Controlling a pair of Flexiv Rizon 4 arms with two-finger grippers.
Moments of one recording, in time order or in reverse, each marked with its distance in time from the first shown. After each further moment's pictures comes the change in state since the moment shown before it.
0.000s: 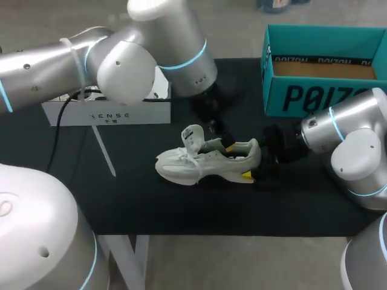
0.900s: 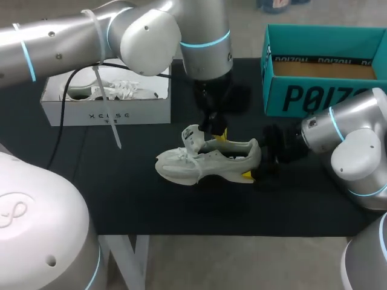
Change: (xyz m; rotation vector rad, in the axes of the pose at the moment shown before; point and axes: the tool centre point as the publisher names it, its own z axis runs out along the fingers) left arm -0.020 0.000 -0.001 -0.189 0.124 0.873; right arm 0.000 0.000 0.000 0.000 0.000 0.000
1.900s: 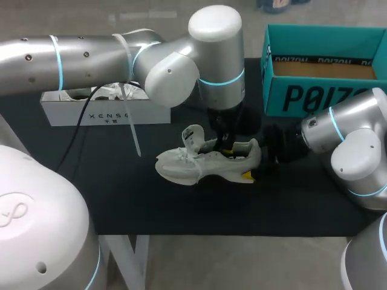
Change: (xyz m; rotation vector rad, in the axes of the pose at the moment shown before) left arm -0.043 0.004 0.085 -0.070 -0.104 -0.069; right arm 0.000 0.000 0.000 0.000 0.000 0.000
